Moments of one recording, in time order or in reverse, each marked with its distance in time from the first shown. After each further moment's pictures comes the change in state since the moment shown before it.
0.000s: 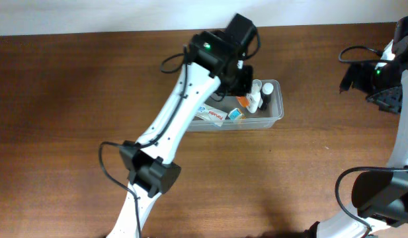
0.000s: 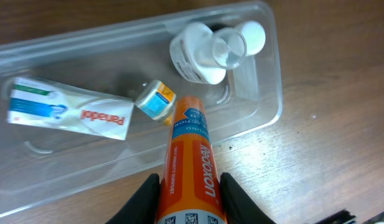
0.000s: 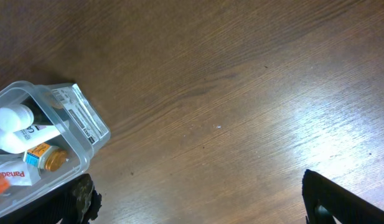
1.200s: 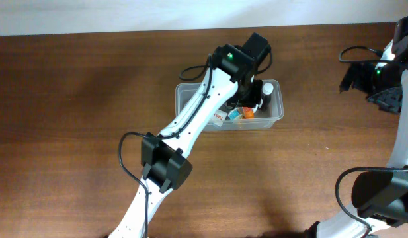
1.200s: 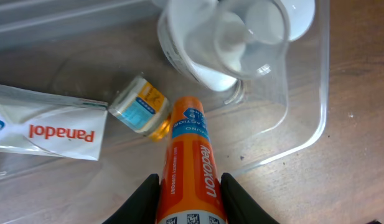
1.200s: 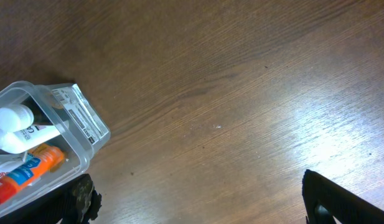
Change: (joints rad) left arm -0.042 0.124 -0.026 0.053 0.000 -0.007; right arm 0.000 0.000 0.000 0.000 0.000 0.000
